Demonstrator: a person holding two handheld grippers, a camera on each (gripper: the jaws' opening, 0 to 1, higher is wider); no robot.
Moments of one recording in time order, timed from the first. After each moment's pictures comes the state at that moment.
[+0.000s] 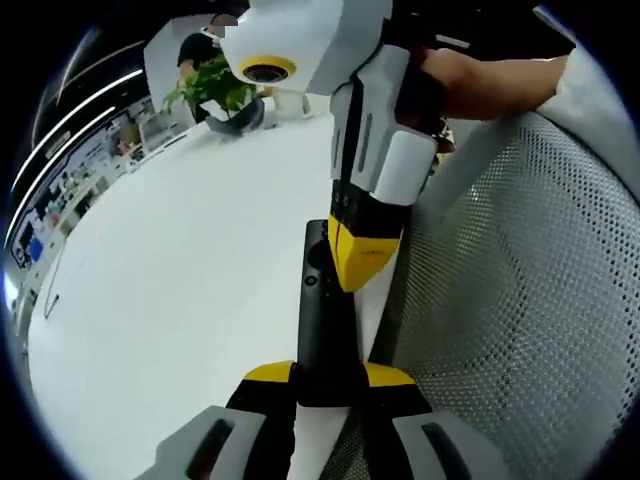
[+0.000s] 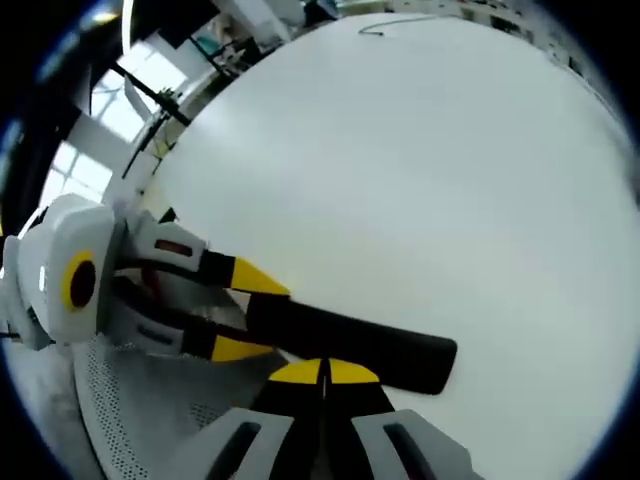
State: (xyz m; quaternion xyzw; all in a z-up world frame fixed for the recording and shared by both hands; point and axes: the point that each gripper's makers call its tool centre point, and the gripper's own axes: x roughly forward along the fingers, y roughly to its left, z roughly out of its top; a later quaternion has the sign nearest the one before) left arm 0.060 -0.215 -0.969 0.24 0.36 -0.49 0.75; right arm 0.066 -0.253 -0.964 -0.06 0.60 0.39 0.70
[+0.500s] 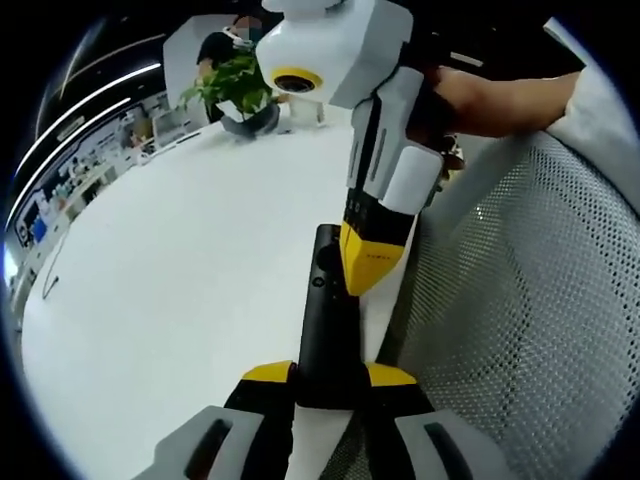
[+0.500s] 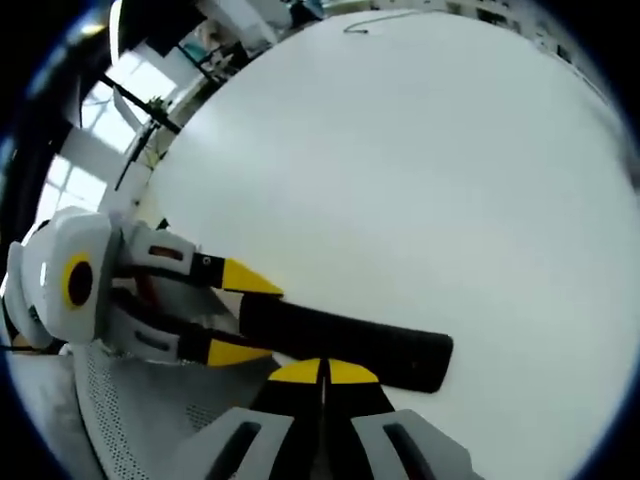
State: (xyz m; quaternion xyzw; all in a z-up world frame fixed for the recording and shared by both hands) left arm 0.065 -0.216 -0.968 0.22 0.35 -0.48 0.77; right arm 0.072 -0.255 -0.964 -0.02 0.61 0.38 0.70
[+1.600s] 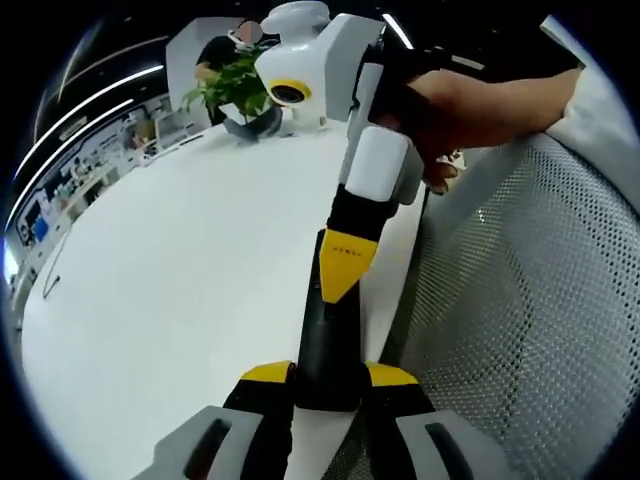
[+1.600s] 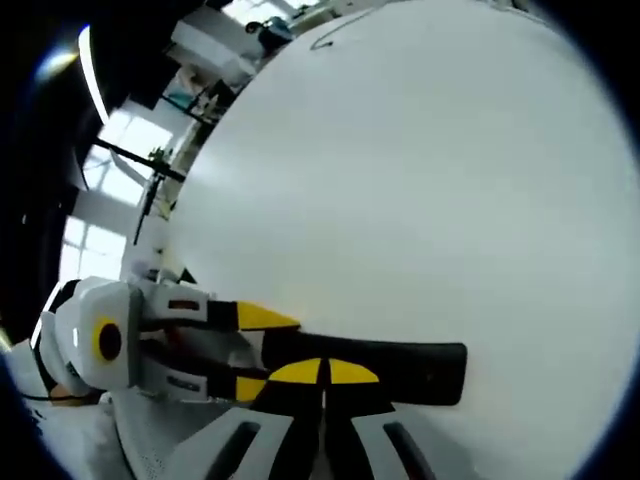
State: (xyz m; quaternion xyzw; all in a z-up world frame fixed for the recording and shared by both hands) left arm 0.066 -0.216 -0.968 0.21 0.35 -0.48 0.77; right arm 0.083 -0.239 -0.957 0.09 0.61 0.37 0.70
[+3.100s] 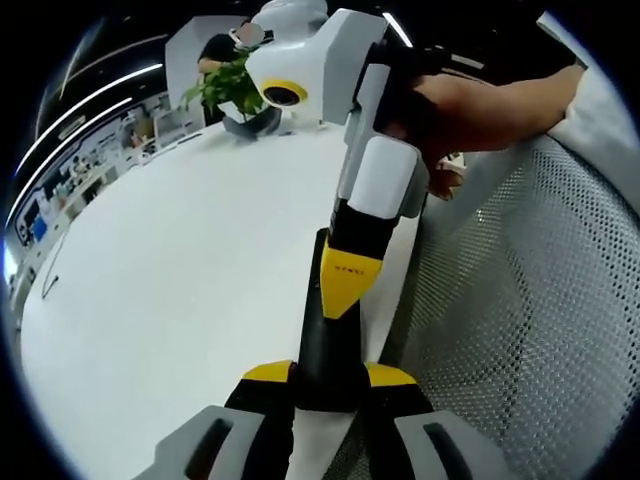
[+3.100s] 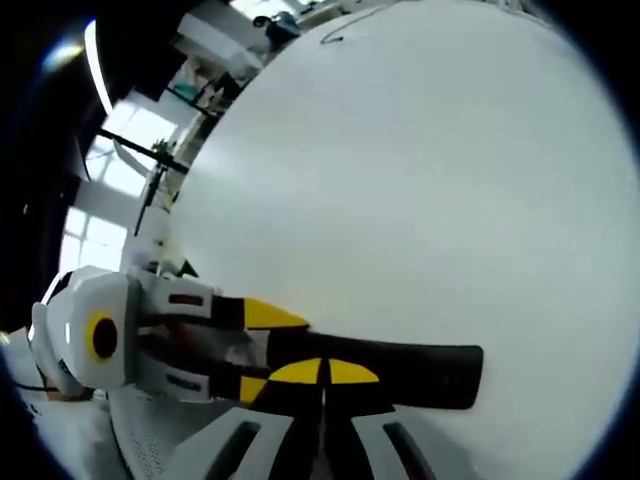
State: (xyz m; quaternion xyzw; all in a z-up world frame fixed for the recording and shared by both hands) left arm 0.066 -0.217 -0.969 0.22 0.35 -0.48 0.77; right arm 0.078 -0.231 -0.959 0.08 0.61 0.38 0.70
